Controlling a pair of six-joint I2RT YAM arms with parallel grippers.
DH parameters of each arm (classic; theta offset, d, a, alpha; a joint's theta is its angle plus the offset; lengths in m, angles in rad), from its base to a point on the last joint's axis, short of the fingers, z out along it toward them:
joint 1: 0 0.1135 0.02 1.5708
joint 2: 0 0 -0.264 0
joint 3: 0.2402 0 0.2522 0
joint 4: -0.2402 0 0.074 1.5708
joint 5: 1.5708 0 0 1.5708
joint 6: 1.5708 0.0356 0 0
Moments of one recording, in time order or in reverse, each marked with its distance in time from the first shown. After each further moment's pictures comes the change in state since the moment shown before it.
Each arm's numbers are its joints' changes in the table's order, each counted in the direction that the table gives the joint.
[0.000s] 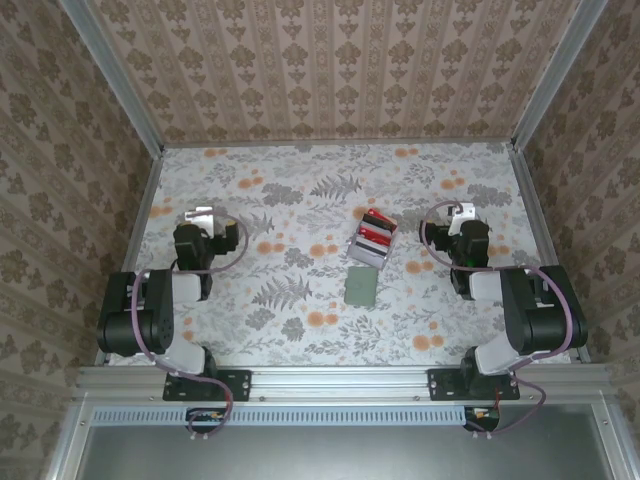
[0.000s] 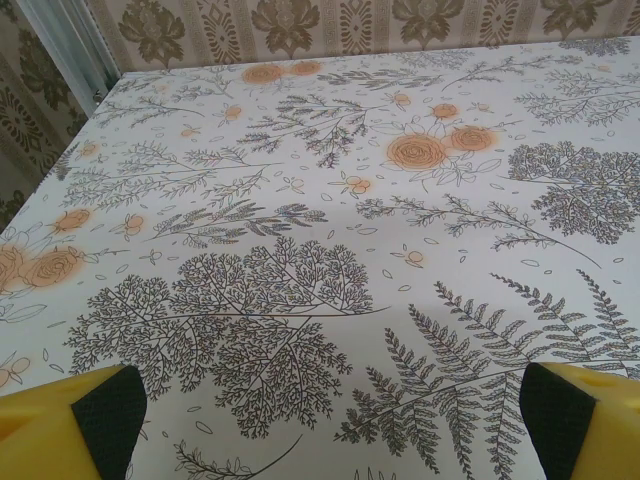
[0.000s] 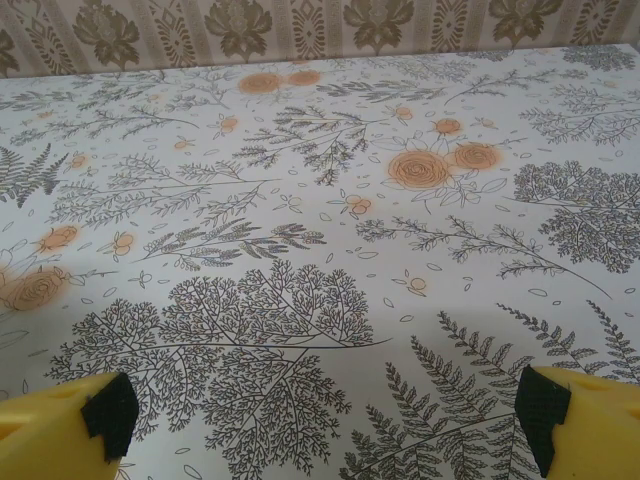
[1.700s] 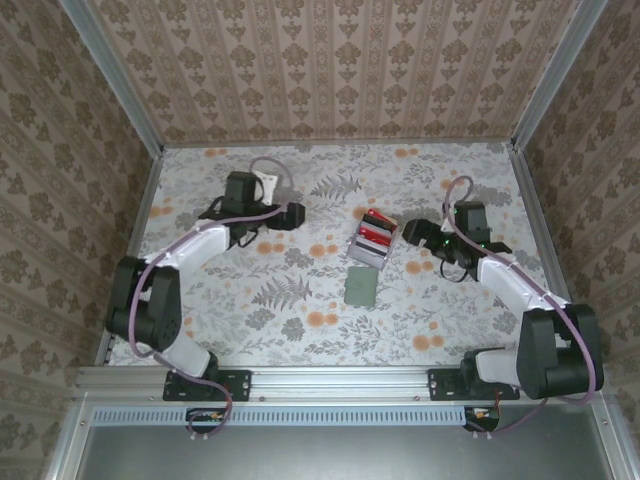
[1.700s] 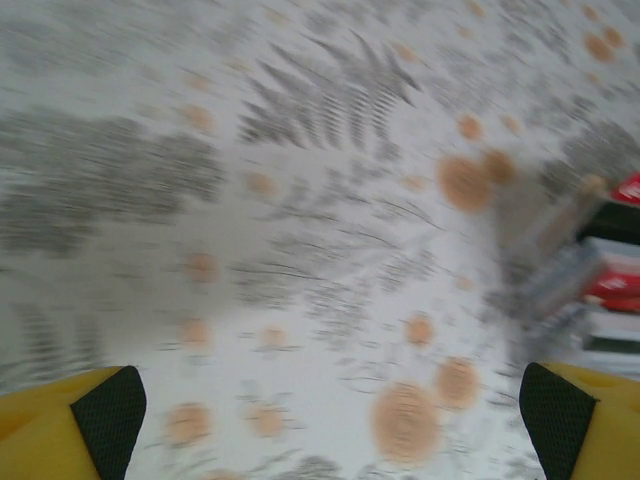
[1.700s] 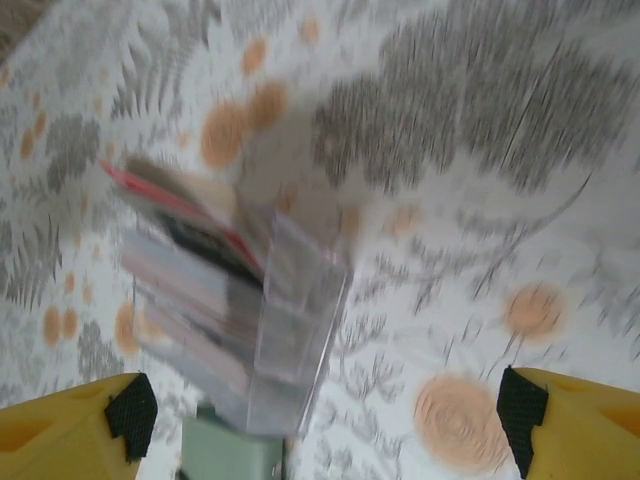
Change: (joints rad) left arm -0.381 -0.090 0.626 -0.905 0.335 -0.245; right arm 0.088 0.232 0.269 -0.959 -0.360 0.509
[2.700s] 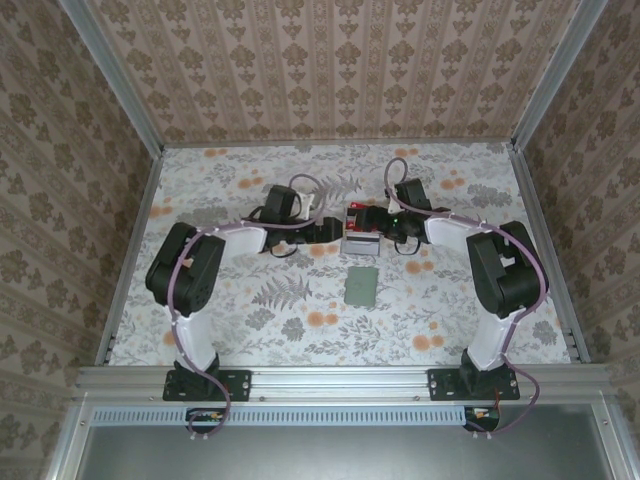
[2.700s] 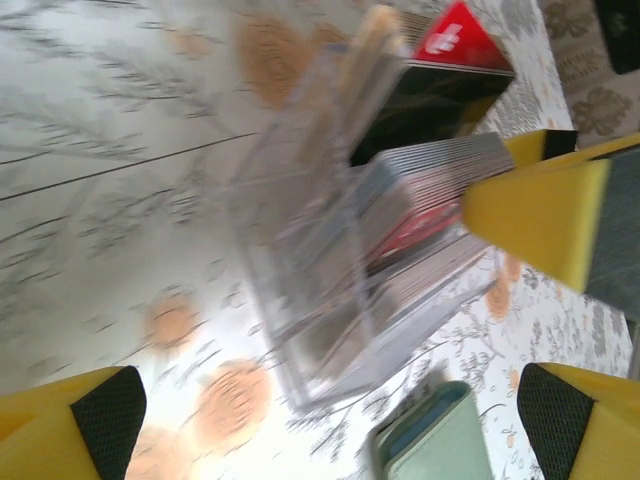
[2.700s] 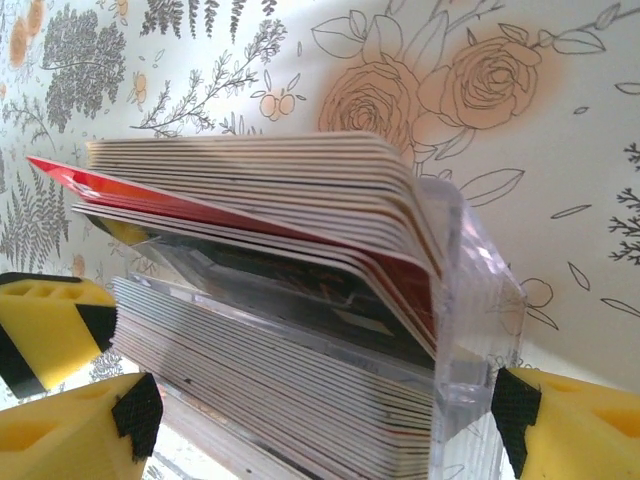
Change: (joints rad) left arm -0.112 -0.241 -0.012 0.241 0.255 -0.316; right arm 0.210 -0.528 0.394 0.074 -0.016 -0.008
